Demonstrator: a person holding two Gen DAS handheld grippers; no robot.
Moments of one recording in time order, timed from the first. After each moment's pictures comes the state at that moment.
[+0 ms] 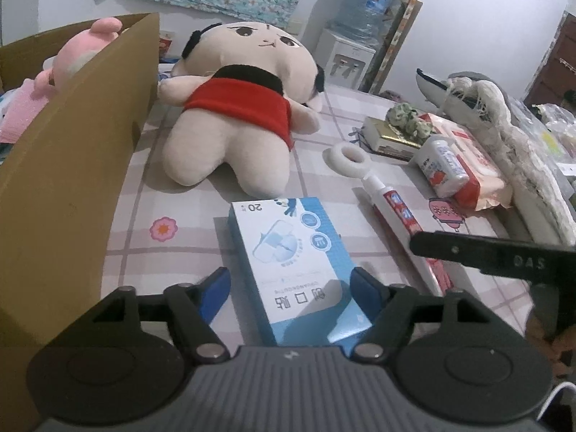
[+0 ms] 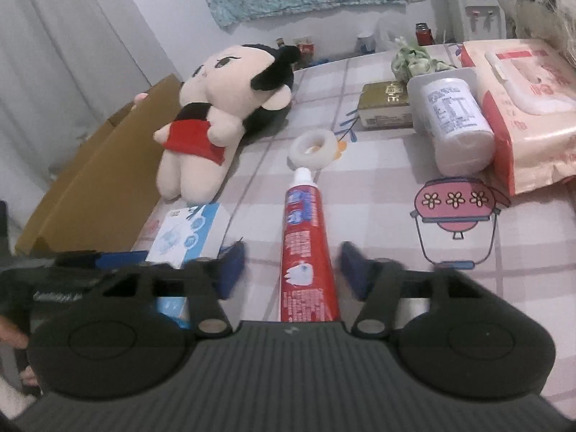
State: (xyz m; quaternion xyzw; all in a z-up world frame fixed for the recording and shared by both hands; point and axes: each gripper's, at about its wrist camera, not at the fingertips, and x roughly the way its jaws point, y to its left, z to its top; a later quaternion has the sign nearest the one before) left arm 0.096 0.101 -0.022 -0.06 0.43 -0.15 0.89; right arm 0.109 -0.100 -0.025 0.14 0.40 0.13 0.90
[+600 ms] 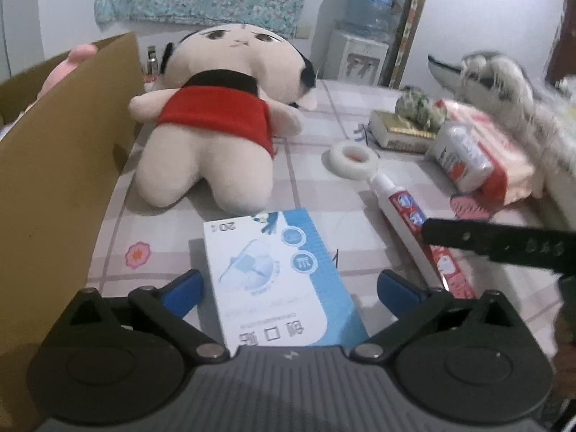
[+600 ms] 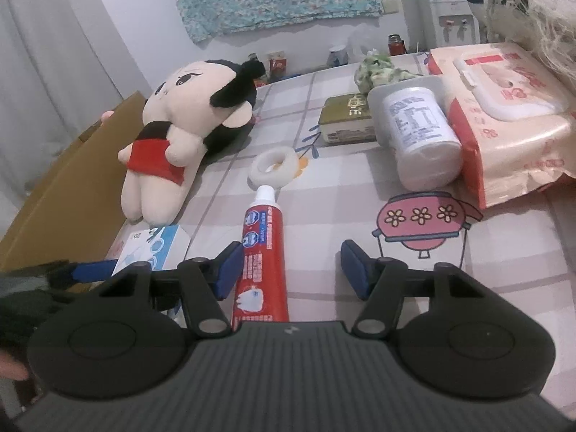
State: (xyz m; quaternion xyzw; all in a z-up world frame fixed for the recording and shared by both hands) left arm 0.110 0.053 -0.038 0.01 0.42 -0.10 0.90; right arm 0.117 -0.115 -0.034 0.14 0.38 0.09 0.91
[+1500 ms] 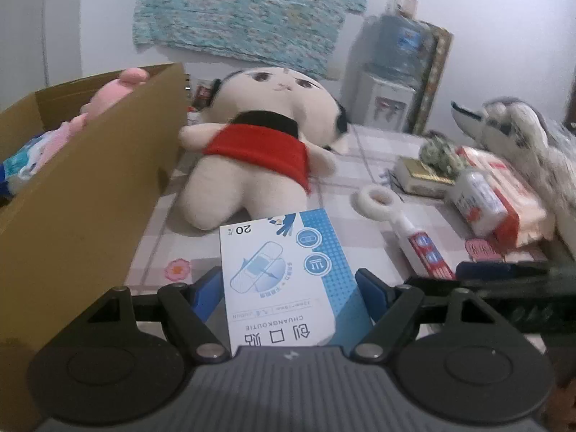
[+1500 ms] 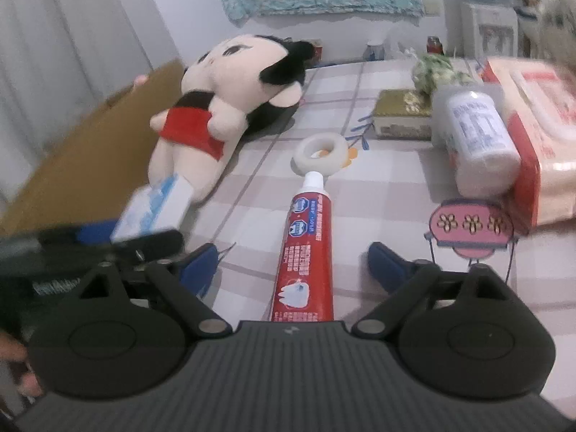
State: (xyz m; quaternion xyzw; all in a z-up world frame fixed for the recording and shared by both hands) left arm 0.094 0.074 -0.023 -0.04 0.36 -0.05 0.93; right arm 0.123 -0.078 -0.036 0.08 0.39 0.14 0.91
